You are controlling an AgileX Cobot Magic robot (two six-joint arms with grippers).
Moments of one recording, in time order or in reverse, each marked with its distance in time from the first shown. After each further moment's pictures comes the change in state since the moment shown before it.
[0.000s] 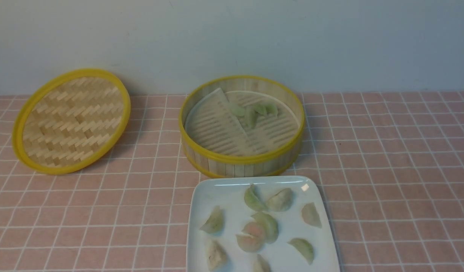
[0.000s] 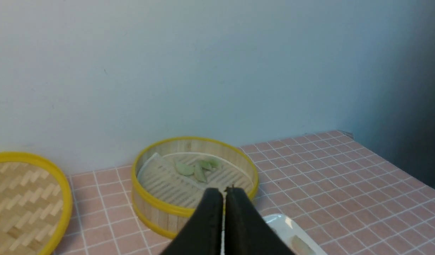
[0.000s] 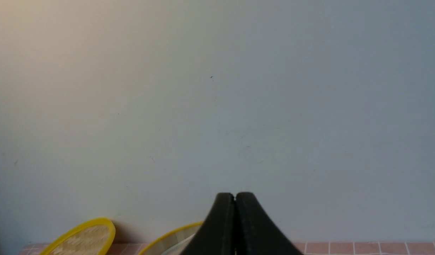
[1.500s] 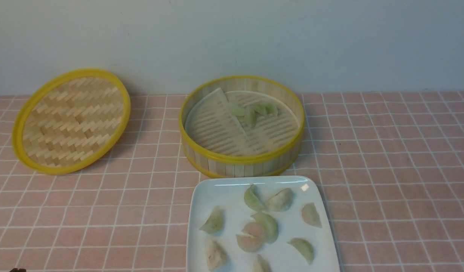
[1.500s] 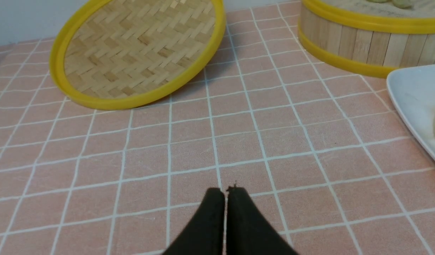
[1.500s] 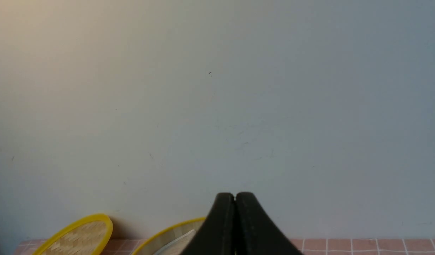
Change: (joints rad) right arm 0.000 0.000 0.010 -0.003 0.000 0.000; left arm 0.388 -0.208 0.753 0.021 -0.295 0.192
